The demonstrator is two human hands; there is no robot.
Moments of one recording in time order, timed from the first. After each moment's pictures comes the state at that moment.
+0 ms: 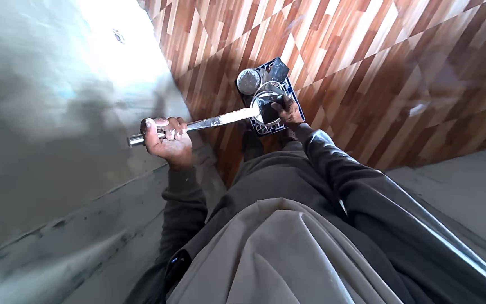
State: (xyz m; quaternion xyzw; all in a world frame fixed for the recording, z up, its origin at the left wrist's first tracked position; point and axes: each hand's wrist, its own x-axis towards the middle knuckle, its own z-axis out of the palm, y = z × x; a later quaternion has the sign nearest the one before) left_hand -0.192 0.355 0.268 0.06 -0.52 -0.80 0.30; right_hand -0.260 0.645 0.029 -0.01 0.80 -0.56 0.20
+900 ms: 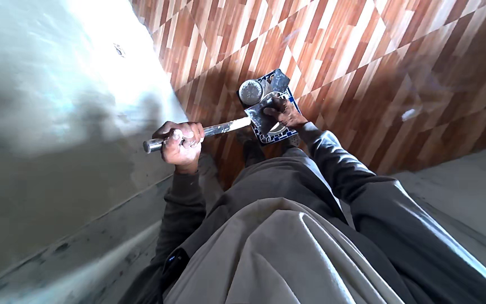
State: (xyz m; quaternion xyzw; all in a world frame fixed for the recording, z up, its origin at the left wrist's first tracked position) left_hand -0.215 0.336 0.272 -0.13 -0.52 -0.82 0.20; right_hand -0.297 0.613 0.085 -0.13 0.75 -0.60 0.24
